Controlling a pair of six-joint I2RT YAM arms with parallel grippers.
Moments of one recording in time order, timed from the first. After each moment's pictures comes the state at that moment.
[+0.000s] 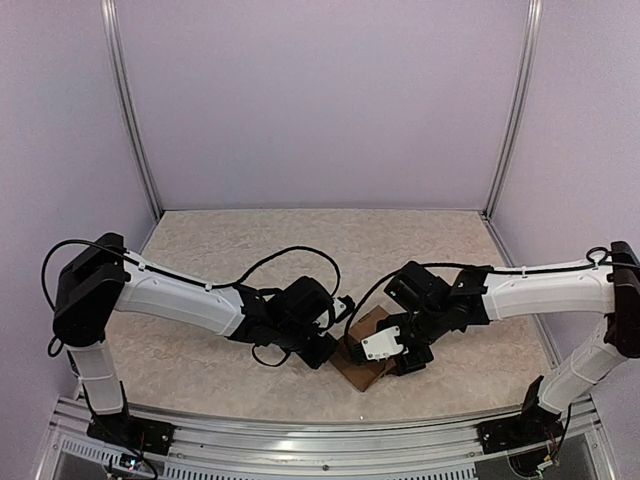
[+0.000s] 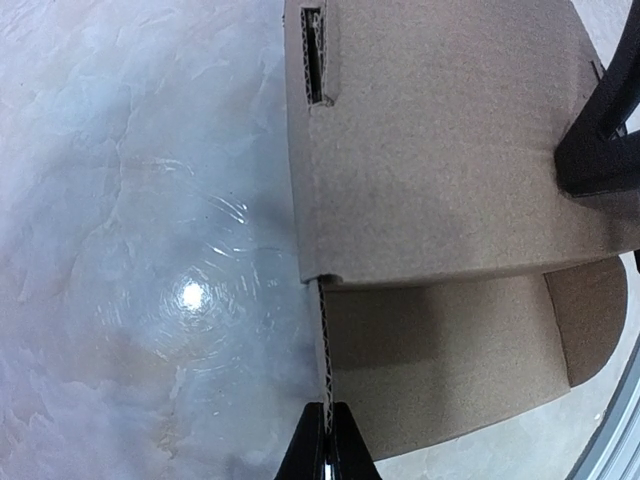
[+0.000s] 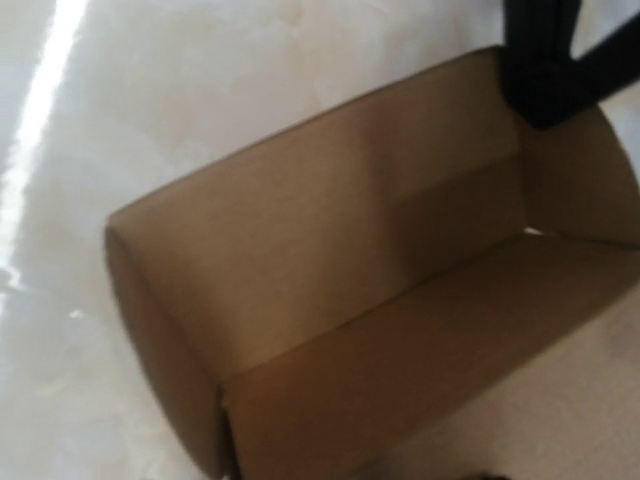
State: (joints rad) left arm -1.10 1.88 1.12 -0.17 -0.02 -0.22; right arm 0.97 1.49 0.89 -0.53 -0.11 -0.94
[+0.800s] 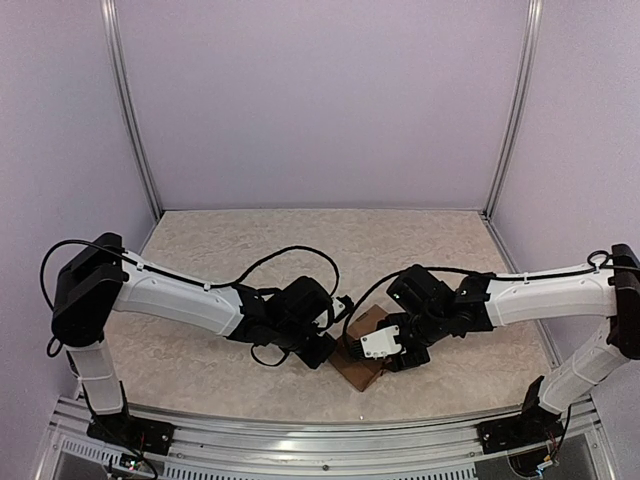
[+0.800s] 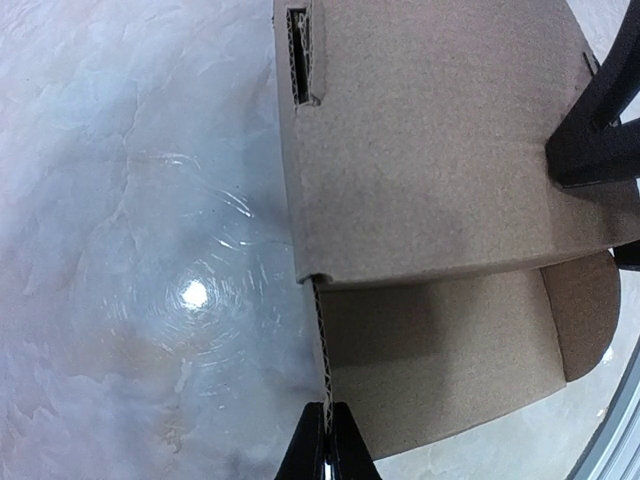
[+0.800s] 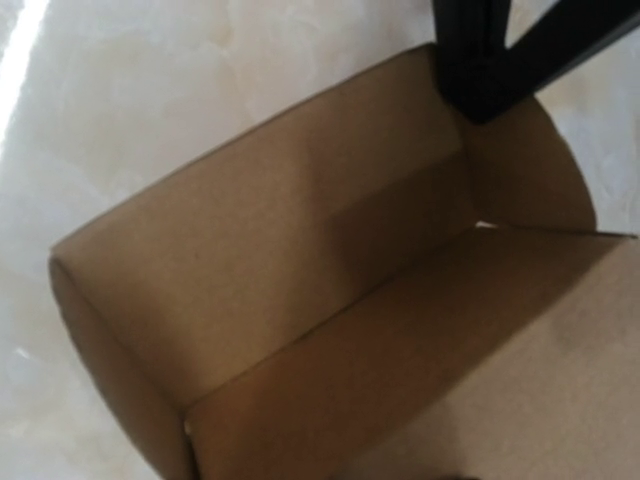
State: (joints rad) left arm -1.10 1.87 1.12 -0.18 -0.02 -0.22; right arm 0.98 1.47 0.83 -0.41 -0.08 -0.89
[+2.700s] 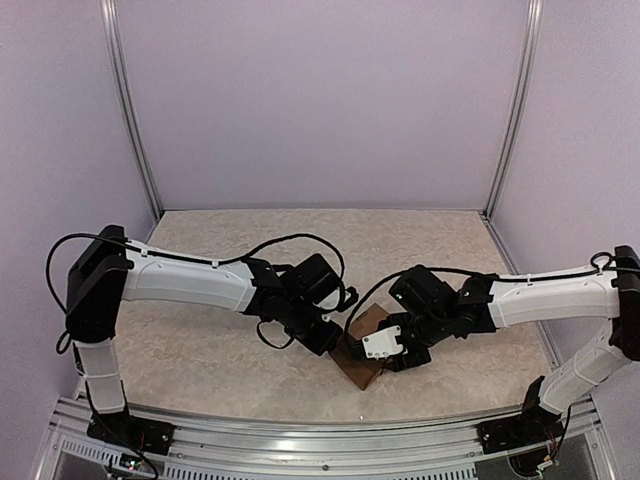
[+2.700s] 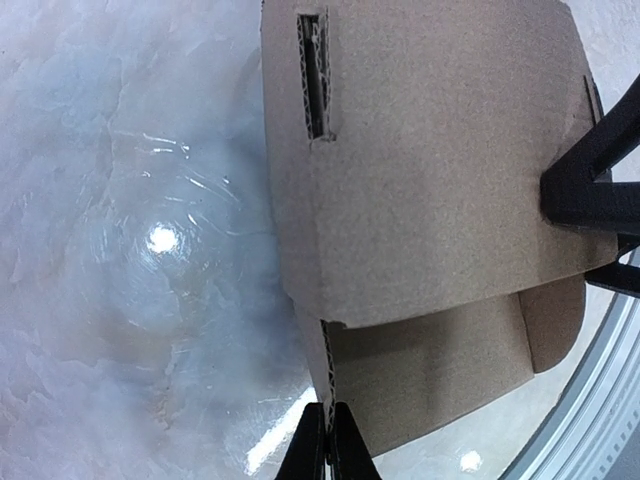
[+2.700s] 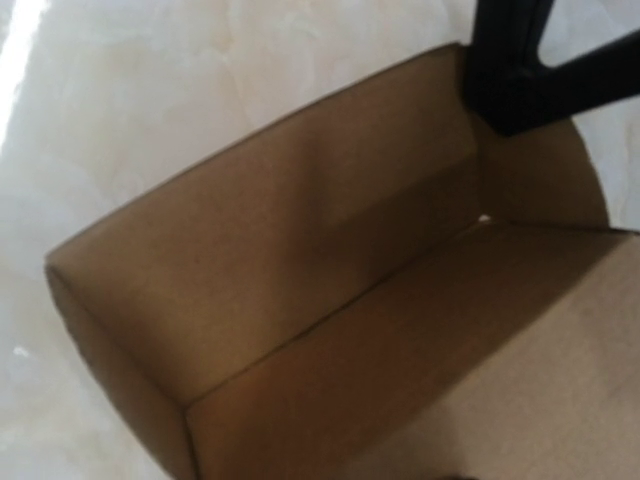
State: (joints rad) left arm -1.06 1.93 1.33 -0.46 0.10 -0.27; right arm 0.98 1.45 0.82 -0.40 -0.08 -0.90
